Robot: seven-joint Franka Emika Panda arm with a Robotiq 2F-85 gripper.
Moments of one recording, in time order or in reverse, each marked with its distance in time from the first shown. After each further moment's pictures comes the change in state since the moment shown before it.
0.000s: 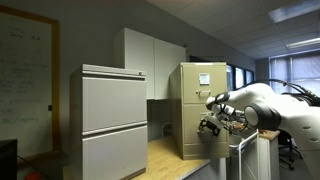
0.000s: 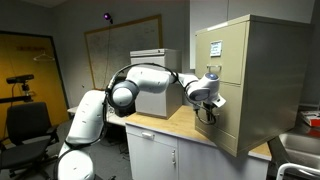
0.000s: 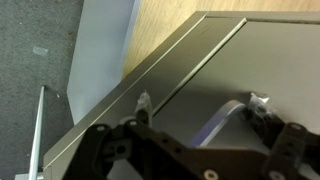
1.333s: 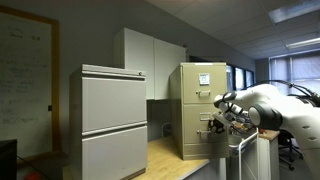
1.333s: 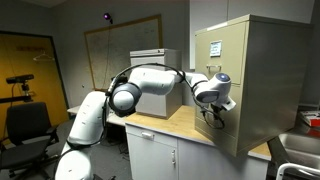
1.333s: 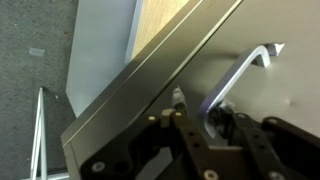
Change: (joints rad) arm -0.133 0.023 0.050 0.059 0.055 -0.058 -0.048
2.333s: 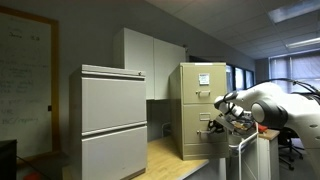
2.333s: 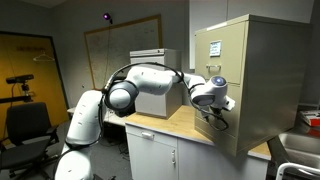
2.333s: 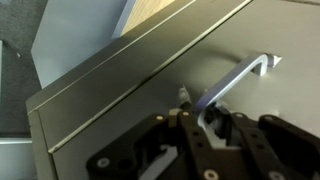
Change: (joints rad) arm -0.009 -0.059 0.045 -0.122 0.069 0.164 -0.320
